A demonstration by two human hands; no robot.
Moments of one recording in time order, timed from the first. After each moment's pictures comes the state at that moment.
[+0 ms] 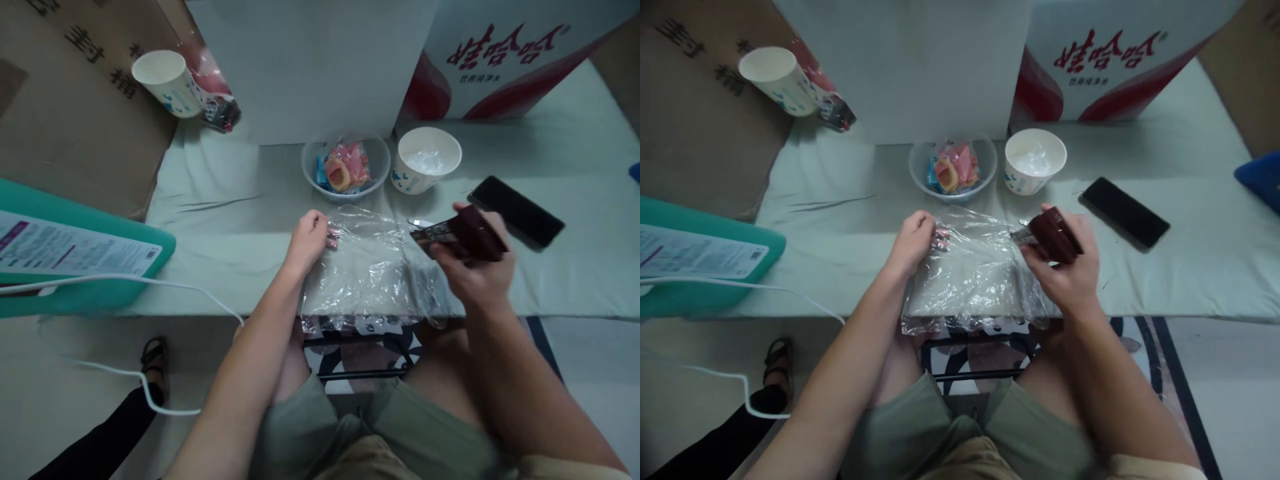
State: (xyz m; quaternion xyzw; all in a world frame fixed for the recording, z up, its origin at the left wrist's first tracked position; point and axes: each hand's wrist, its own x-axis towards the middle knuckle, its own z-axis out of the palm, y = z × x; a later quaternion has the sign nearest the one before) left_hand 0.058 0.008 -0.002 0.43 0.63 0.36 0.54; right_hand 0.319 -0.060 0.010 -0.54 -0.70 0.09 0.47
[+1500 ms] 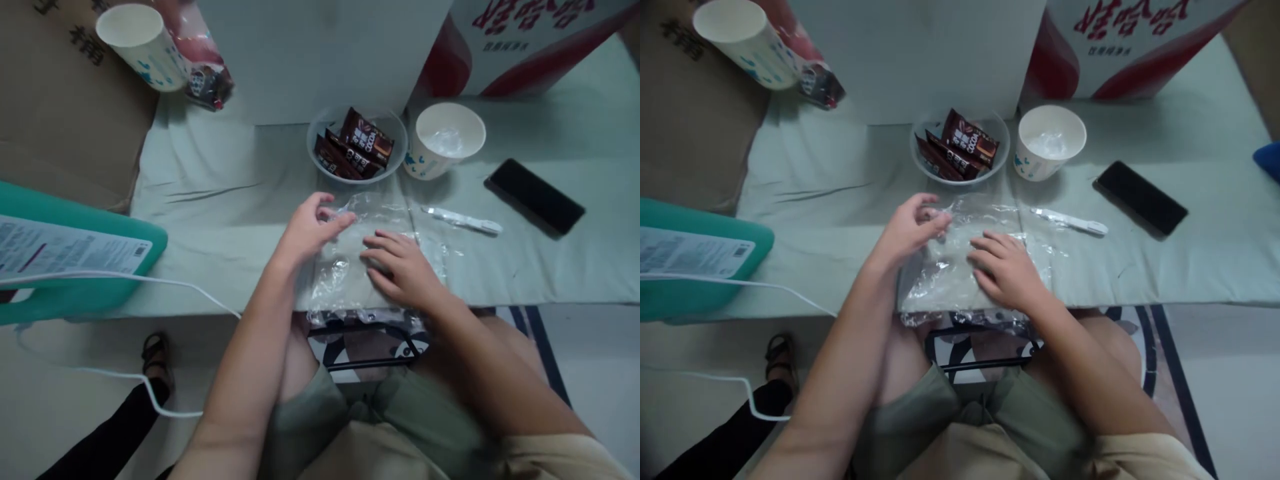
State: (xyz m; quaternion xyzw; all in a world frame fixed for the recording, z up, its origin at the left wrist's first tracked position) left_hand 0.030 0.008 0.004 0.54 0.58 0.30 0.53; right_hand 0.250 -0.071 -0.017 -0.45 -0.85 0.14 0.23
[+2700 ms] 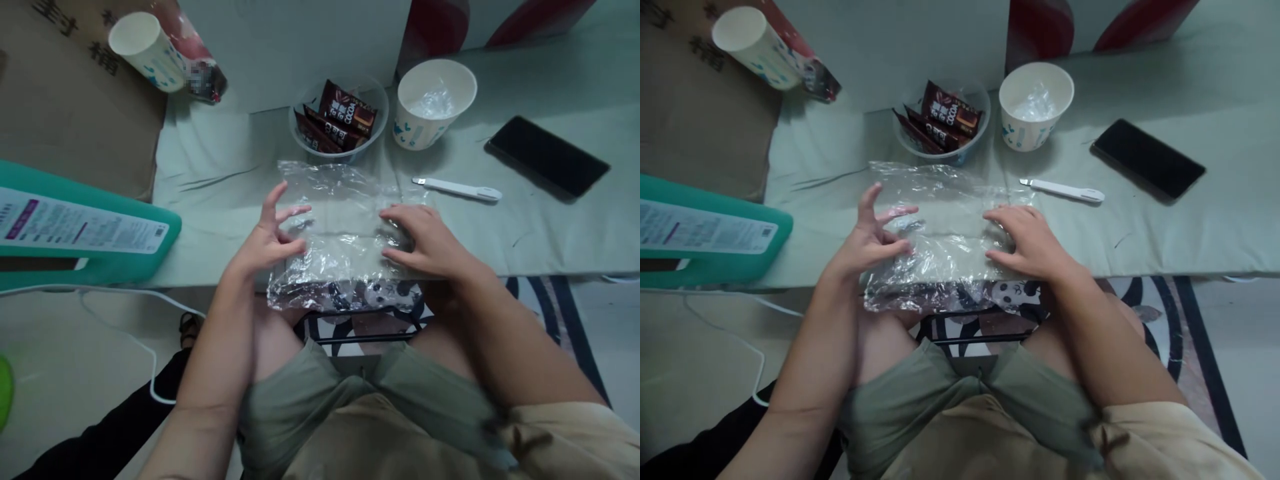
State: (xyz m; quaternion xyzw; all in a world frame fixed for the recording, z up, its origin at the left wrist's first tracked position) left_hand -0.035 -0.039 -0.009 0.62 0.44 0.34 0.54; right_hand 0.310 -0.071 -0.023 -0.46 -0.83 0.21 0.25
